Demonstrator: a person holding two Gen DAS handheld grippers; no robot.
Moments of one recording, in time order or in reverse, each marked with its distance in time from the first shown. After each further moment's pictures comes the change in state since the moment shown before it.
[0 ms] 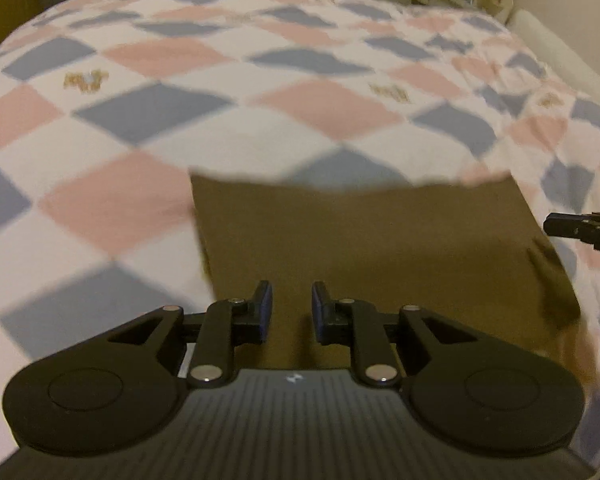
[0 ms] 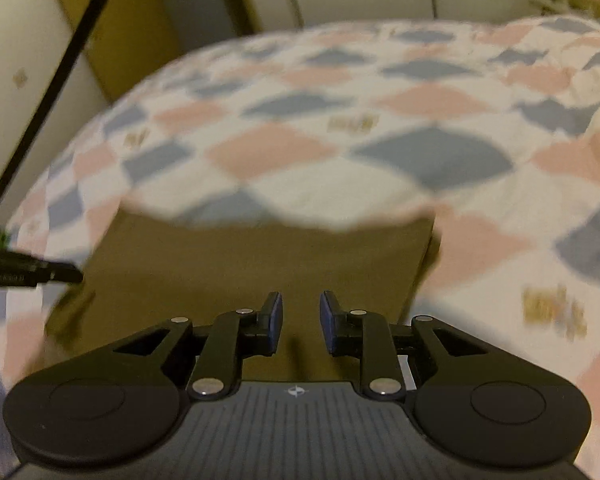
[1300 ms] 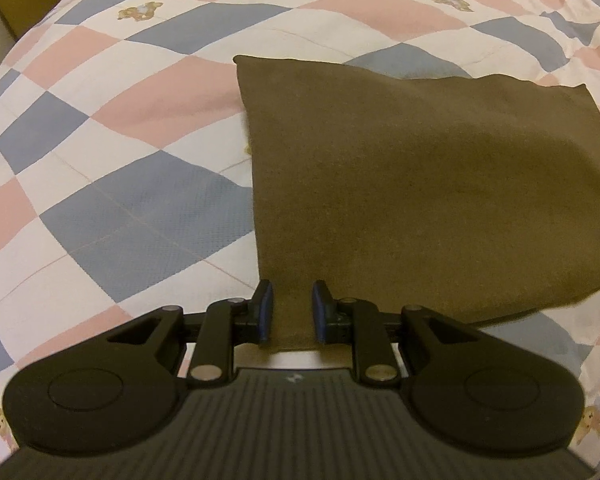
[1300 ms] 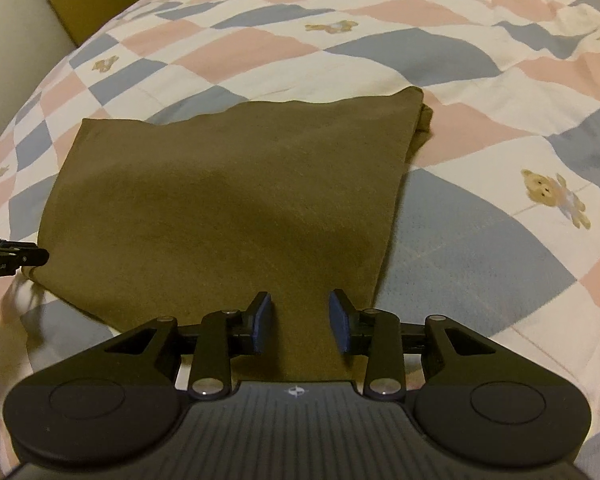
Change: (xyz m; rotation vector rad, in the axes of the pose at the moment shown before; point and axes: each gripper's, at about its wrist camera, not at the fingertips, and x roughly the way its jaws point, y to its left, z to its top) left arm 0.016 -0.020 -0.035 -0.006 0.133 0.266; right arm 0.021 0.001 -0.037 0.038 0.162 -0.065
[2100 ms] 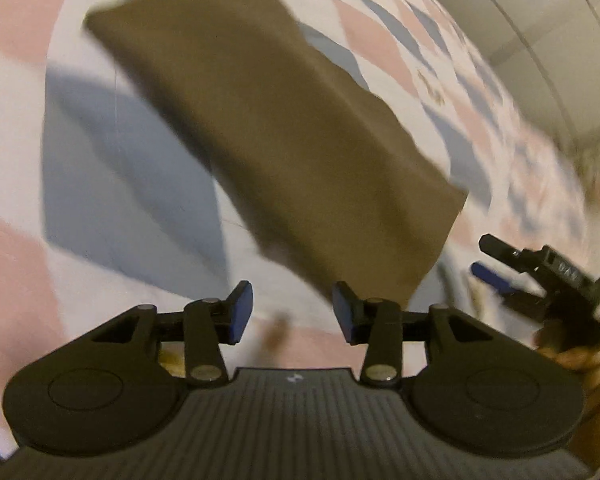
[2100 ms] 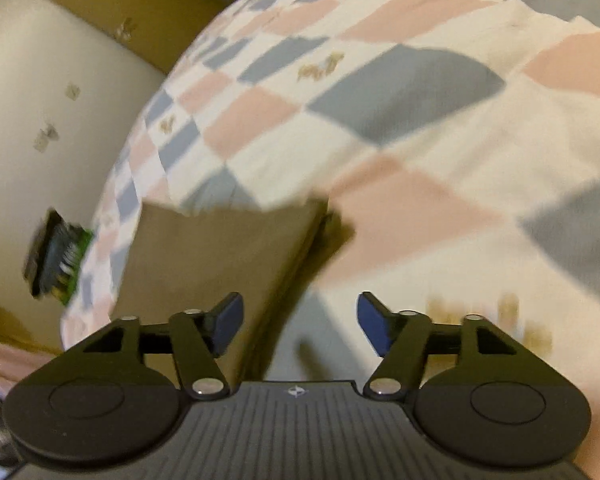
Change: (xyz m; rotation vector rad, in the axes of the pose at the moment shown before) left arm -0.052 -0.171 -0.083 -0.969 -0.076 -0.327; right arm 0.019 -0.186 0.120 0.089 0.074 0.503
